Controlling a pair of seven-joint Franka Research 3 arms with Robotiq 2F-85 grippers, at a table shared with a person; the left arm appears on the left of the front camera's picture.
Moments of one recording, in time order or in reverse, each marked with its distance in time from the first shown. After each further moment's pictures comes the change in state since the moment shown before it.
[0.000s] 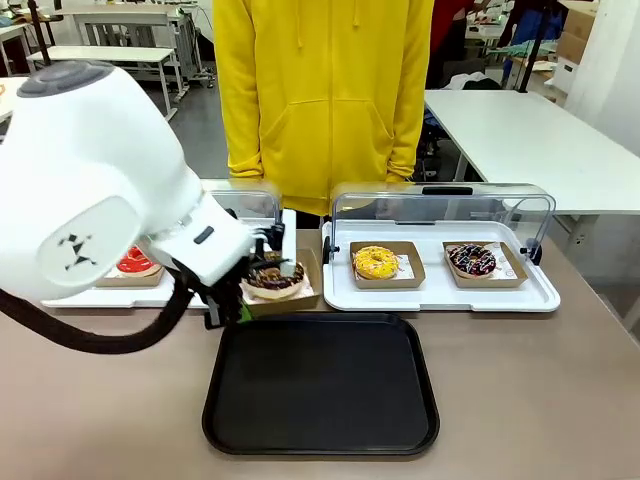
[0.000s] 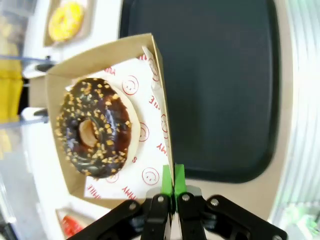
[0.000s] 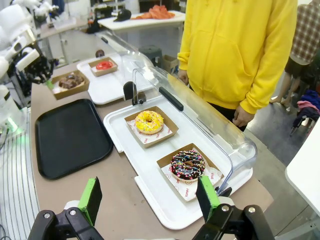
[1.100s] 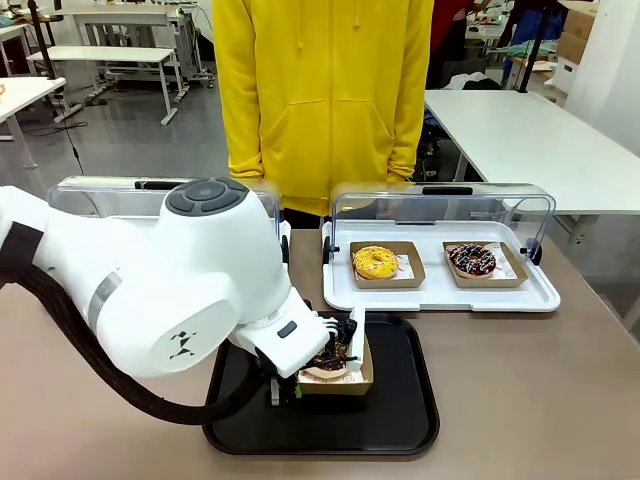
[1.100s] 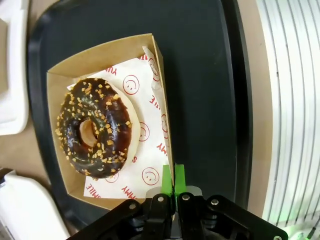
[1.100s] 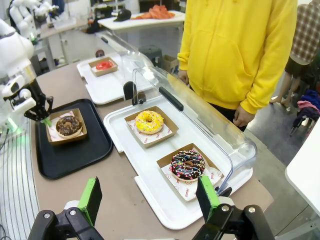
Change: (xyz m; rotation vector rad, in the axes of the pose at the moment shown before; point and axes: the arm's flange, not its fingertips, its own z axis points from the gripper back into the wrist) left arm 0.049 -0.054 -0.101 -0.135 0.052 -0.107; right arm 0.000 0.000 0.000 0.000 0.000 0.000
